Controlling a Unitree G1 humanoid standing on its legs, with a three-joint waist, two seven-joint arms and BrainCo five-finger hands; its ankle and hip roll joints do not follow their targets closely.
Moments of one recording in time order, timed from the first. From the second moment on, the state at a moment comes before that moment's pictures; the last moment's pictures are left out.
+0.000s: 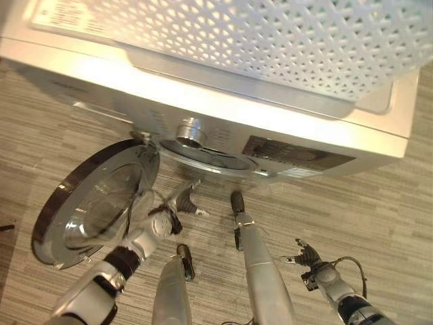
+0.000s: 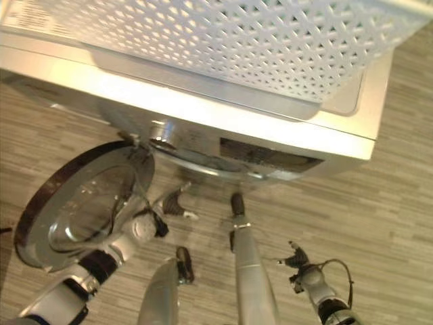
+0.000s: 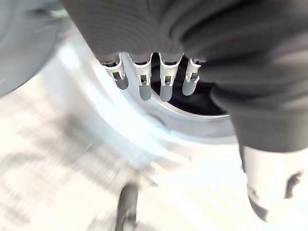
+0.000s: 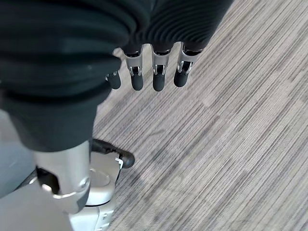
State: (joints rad) left arm -0.39 0.42 -0.65 0.60 0.24 -0.06 0.09; right arm -0.21 -0.39 0.38 1.08 0.06 -0.04 -0.10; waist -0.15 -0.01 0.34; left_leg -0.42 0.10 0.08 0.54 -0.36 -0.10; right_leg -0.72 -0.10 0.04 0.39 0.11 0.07
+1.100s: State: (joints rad) left arm 0.00 0.17 -0.29 1.23 0.00 -0.06 0.05; right arm 0.04 -0.38 -0.06 1.38 0.31 0.00 -0.04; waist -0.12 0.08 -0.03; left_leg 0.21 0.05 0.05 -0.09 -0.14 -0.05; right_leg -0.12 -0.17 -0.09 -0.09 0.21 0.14
